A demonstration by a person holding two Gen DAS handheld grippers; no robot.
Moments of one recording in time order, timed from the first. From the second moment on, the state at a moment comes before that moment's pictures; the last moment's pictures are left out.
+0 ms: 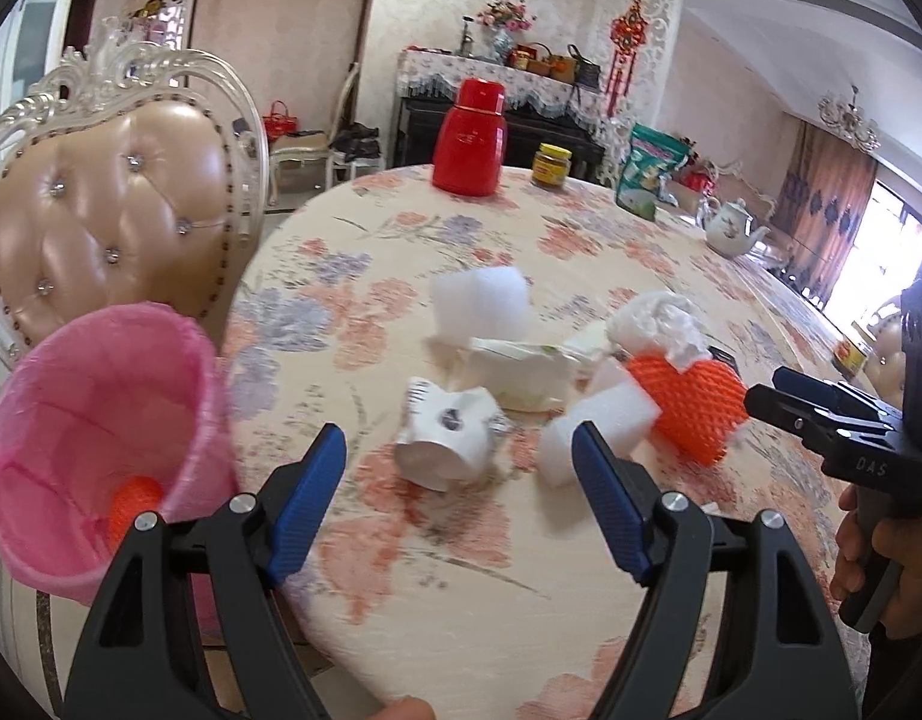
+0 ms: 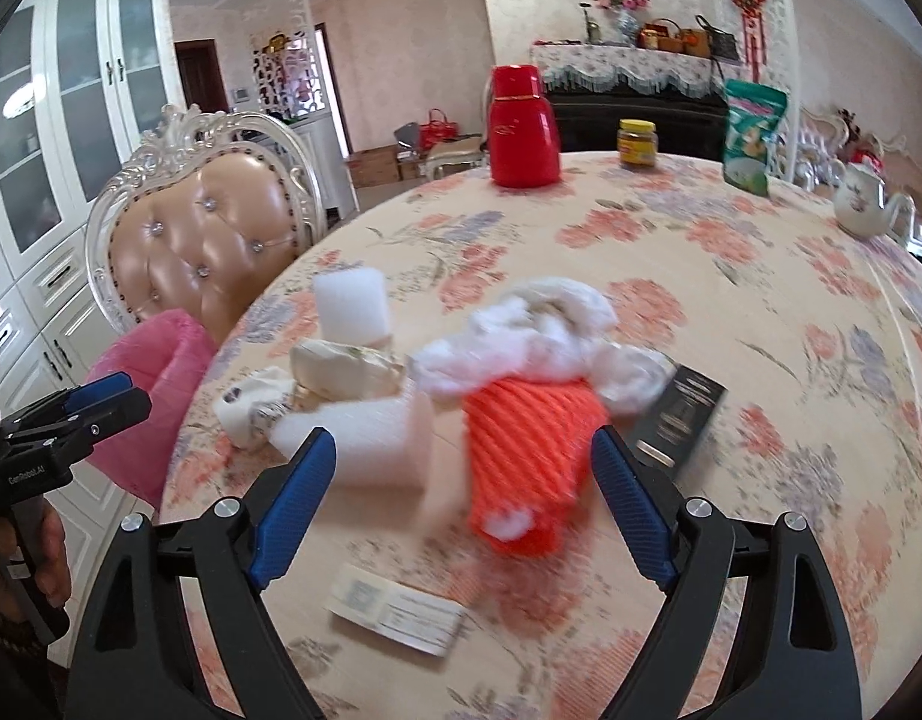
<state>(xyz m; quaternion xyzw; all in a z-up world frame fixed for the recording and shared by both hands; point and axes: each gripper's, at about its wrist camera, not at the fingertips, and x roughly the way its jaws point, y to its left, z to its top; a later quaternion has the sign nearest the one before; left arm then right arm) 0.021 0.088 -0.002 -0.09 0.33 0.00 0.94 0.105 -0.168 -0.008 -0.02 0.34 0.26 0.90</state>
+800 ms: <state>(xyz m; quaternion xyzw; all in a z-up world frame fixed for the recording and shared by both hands) 0.042 -0.053 -0.056 -0.06 0.40 -0.10 0.91 0.093 -0.262 -0.036 0.01 0.37 0.18 0.91</state>
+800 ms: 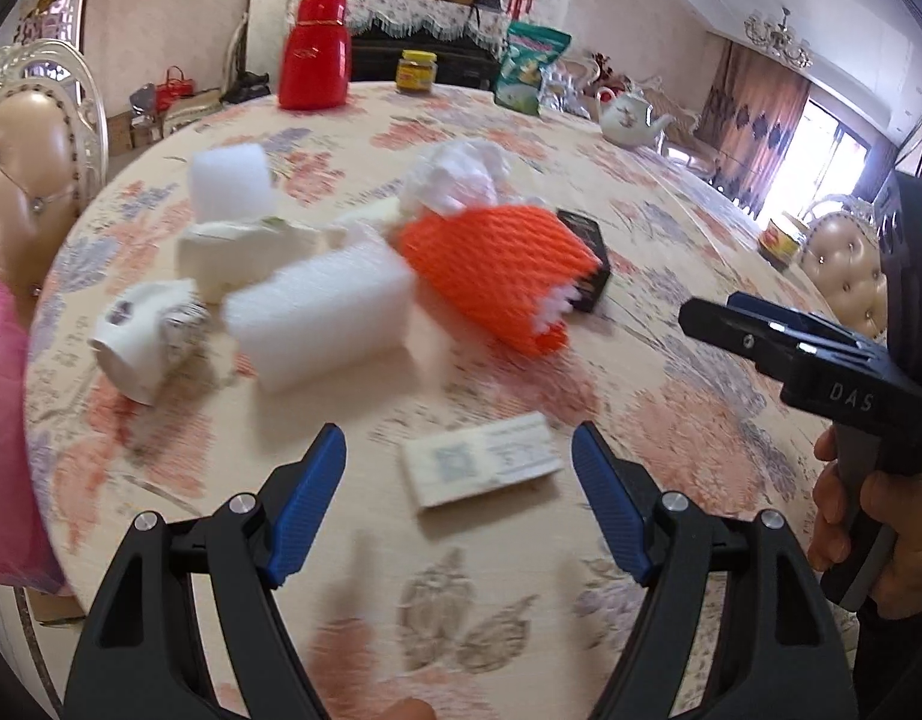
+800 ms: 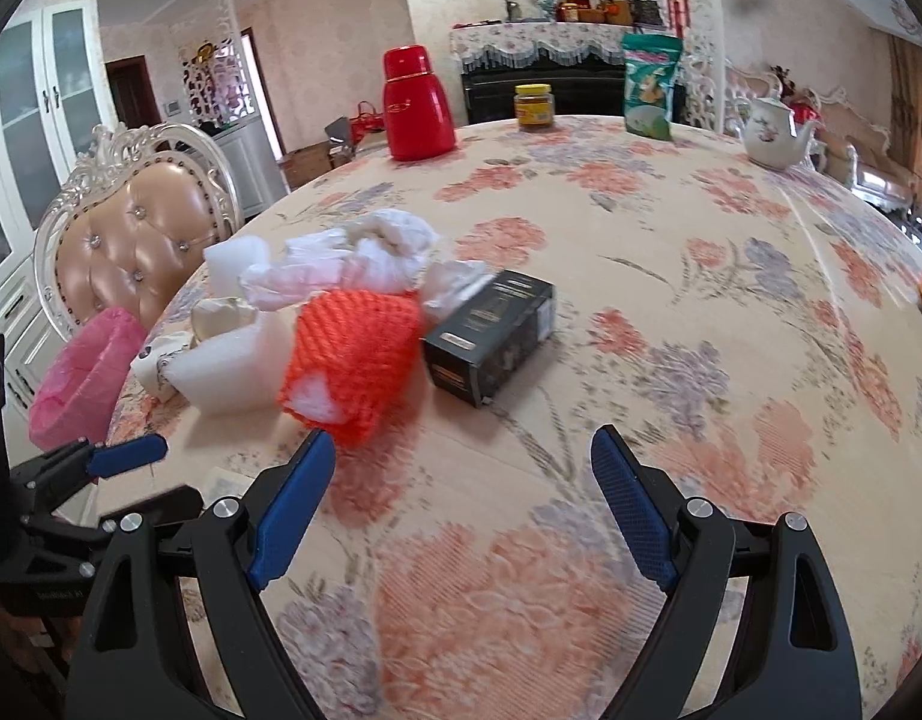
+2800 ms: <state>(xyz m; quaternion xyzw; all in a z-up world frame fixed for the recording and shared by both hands) 0.058 0.038 -0.011 -0.07 0.36 0.02 0.93 0.166 -0.156 -0.057 -0.06 0.41 0.23 0.88</state>
